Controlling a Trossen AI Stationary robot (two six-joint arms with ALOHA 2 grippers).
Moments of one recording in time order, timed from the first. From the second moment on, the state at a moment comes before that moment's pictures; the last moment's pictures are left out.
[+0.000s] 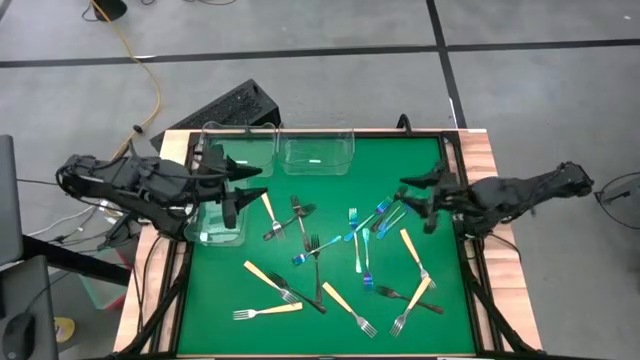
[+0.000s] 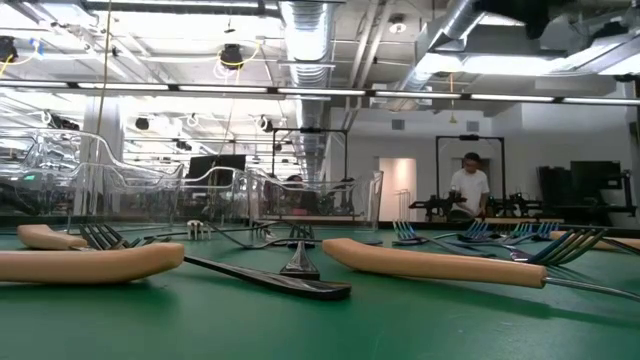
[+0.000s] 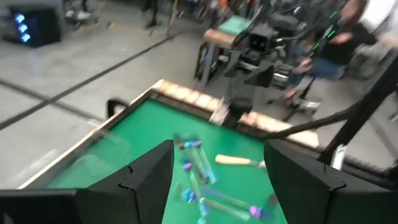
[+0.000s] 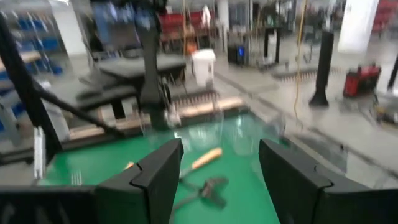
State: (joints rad) left arm -0.28 1.06 1.41 -0.70 -0.57 -0.40; right arm 0.29 0.61 0.61 -0.07 0.58 0.15
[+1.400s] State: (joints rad) left arm -0.28 0.93 1.52 -0.94 -0.63 -0.37; right arm -0.03 2.01 1.55 -0.16 -0.06 -0.22
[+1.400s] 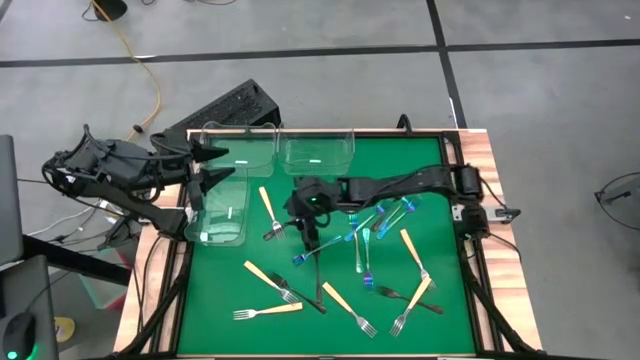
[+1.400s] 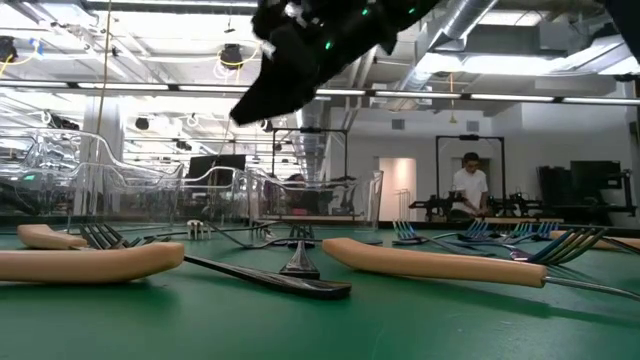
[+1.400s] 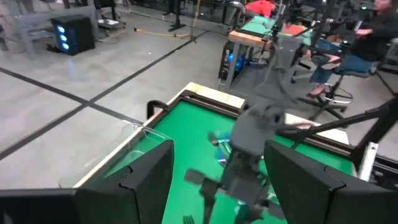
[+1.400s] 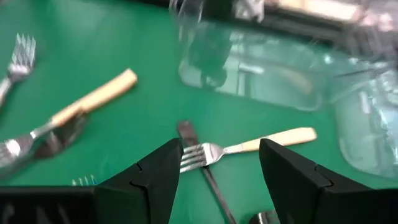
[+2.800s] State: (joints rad) left arm -0.28 0.94 1.52 -0.96 -0.64 -0.41; right arm -0.09 2.28 1.65 -0.33 -0.11 -0.39
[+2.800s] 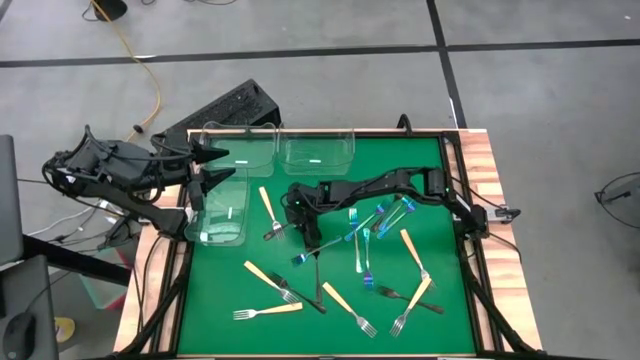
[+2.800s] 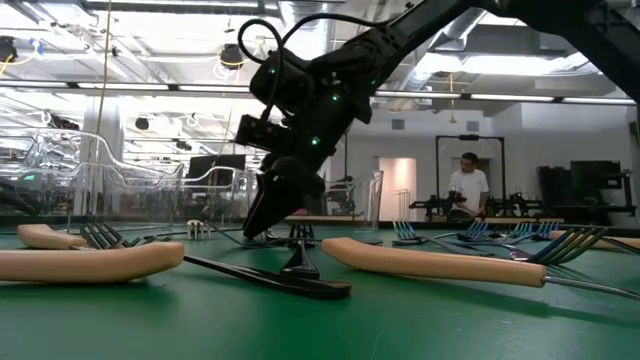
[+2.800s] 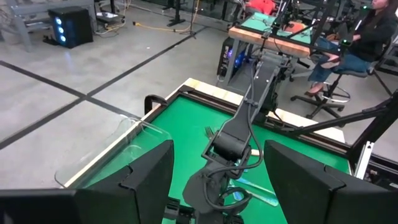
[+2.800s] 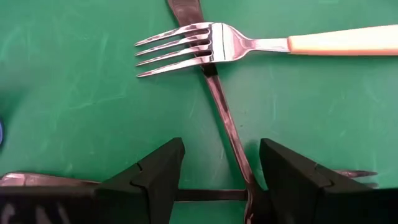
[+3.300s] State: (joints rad) left arm -0.28 0.94 1.52 -0.96 -0.64 -0.41; right arm -0.11 2.27 1.65 -0.48 -0.09 -0.32
